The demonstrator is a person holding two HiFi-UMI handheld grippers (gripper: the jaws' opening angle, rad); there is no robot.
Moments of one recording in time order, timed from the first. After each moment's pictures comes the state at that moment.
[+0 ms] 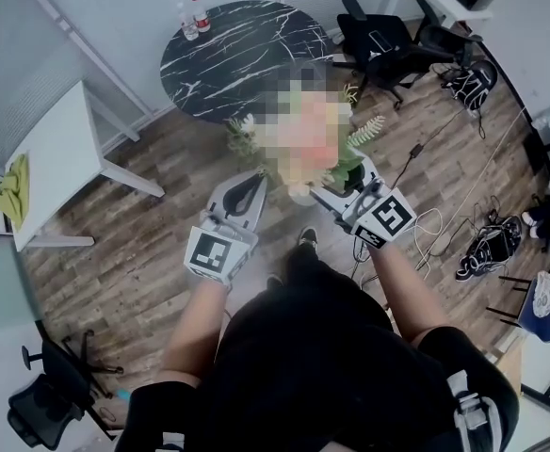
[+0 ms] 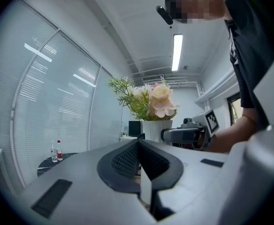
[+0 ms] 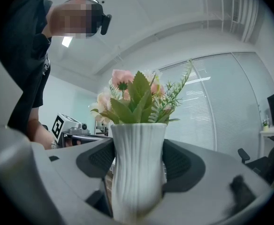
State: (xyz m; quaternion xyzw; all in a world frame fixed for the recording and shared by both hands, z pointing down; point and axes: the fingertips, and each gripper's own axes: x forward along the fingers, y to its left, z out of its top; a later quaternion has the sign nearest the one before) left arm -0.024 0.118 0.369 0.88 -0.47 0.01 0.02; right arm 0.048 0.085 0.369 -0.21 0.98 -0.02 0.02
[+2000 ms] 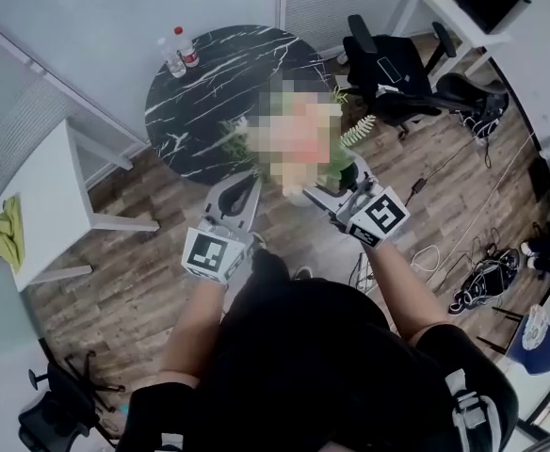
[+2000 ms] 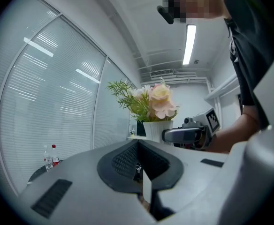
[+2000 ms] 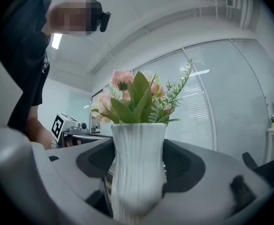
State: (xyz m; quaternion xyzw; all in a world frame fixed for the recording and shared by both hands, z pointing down) left arm -0.048 -0.162 0.388 0.87 -0.49 0.02 0.04; right arm 0.023 -0.196 0.385 -0.19 0.98 -0.04 0.03
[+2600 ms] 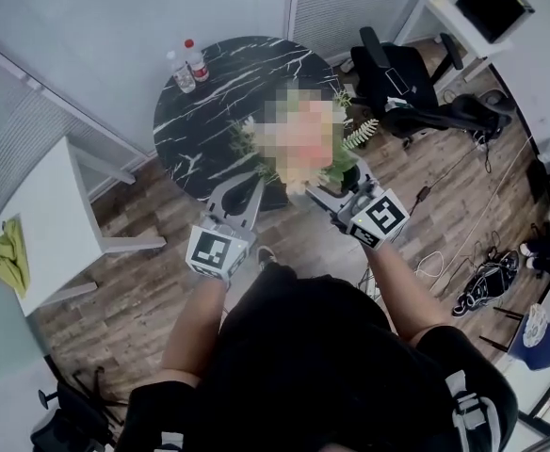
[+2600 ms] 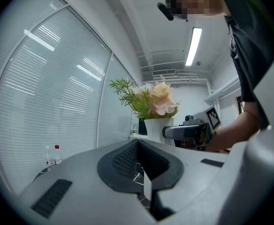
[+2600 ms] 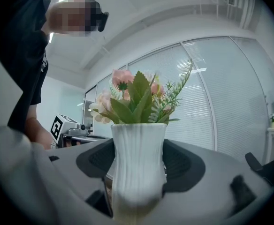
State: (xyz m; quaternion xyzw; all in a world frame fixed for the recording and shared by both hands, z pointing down) left arm -0.139 -0.238 0.405 0.88 -0.48 0.02 0.05; right arm -0.061 -0.272 0.402 -0.22 0.97 -0.05 0.00
